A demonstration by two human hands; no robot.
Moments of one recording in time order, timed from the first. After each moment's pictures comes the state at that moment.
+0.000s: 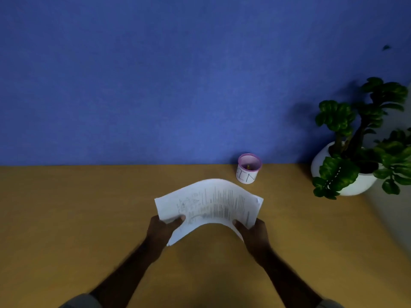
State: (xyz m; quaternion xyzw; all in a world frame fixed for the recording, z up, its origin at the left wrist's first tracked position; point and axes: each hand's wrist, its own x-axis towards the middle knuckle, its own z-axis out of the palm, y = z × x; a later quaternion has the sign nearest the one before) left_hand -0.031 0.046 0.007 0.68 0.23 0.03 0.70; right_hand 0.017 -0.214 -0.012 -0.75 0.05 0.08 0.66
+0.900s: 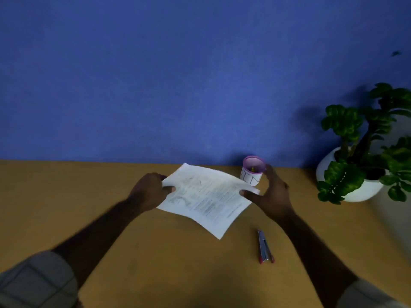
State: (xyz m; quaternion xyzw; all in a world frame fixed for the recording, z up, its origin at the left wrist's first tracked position) left_hand 0.021 0.095 0.113 0.95 0.15 -0.01 0.27; right_hand 0.079 -0.230 0.091 -0.90 -0.08 -0.07 0.42
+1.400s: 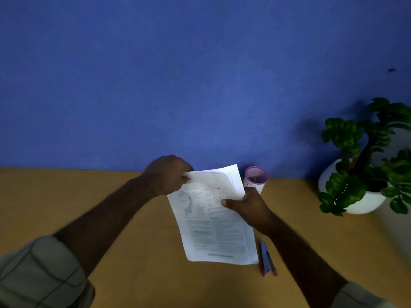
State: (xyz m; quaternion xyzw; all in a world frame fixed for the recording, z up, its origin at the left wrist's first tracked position) left_hand 0.046 0.070 0.194 1.00 -0.05 -0.01 0.07; right_hand 0.063 -0.180 0.118 -0.77 -0.14 0.17 0.61
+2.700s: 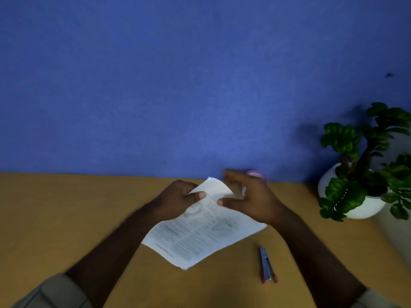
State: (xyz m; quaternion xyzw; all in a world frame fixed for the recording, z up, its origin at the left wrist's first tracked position) left_hand 0.027 0.051 0.149 0.88 -0.01 -0.05 0.47; right_hand 0.072 -0.187 0.166 -0.87 -0.27 0.05 0.40
